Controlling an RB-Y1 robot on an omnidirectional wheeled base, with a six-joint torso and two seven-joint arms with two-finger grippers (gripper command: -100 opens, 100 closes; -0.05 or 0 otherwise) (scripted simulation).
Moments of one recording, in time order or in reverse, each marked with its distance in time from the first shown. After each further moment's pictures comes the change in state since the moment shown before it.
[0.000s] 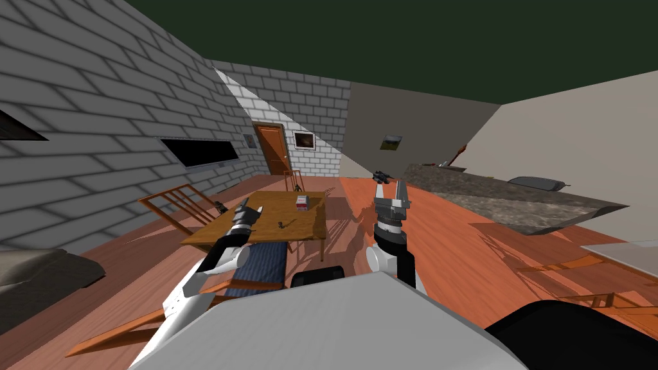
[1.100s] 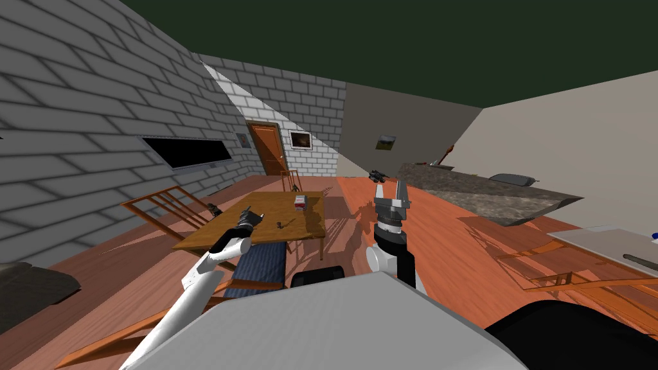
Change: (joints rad) left arm -0.194 0.057 0.046 0.347 0.124 0.218 0.123; right arm 0.000 0.000 0.000 0.000 0.000 0.000 0.000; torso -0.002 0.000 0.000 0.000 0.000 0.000
